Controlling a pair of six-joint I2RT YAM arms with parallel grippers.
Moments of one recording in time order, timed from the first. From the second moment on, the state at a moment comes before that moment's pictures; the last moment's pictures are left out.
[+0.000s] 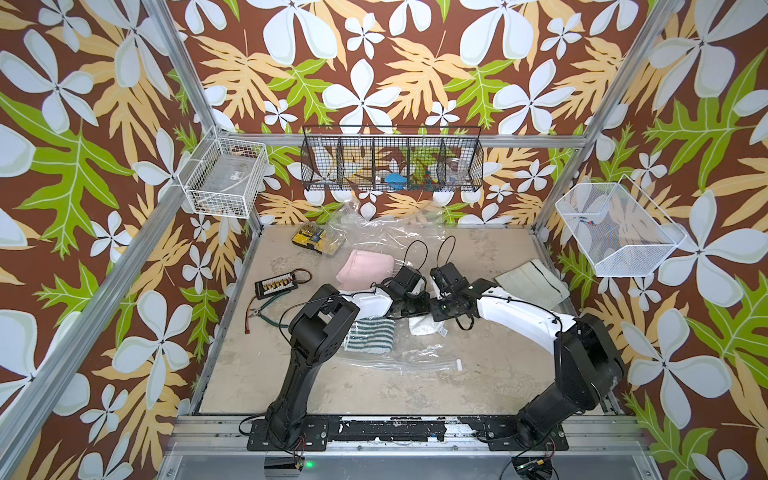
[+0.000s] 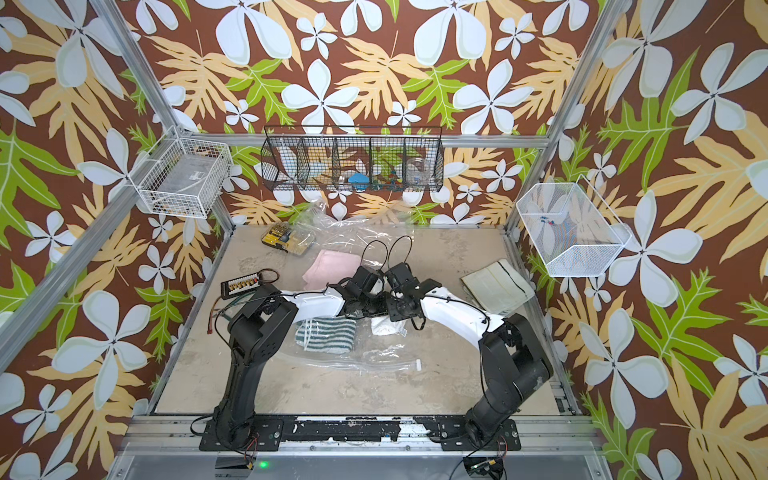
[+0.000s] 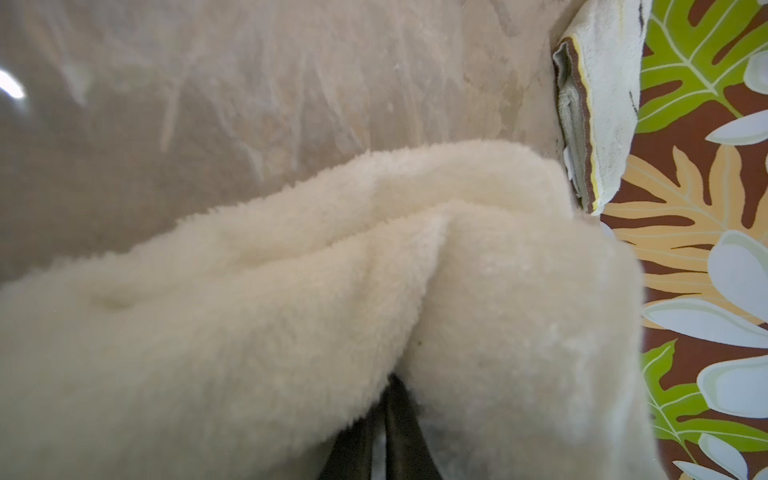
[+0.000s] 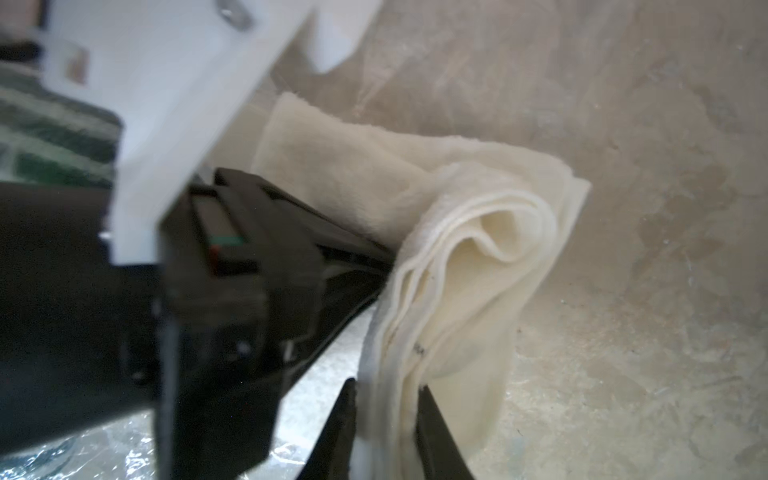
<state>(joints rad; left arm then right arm) -0.72 2.13 1.34 -0.05 0.39 -0.76 0.60 1.65 1.12 -0.62 0.08 0.27</state>
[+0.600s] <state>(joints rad) -0.71 1.91 1.06 -0.10 0.38 -0.70 0.69 1.71 1.16 -0.62 0.17 0.24</state>
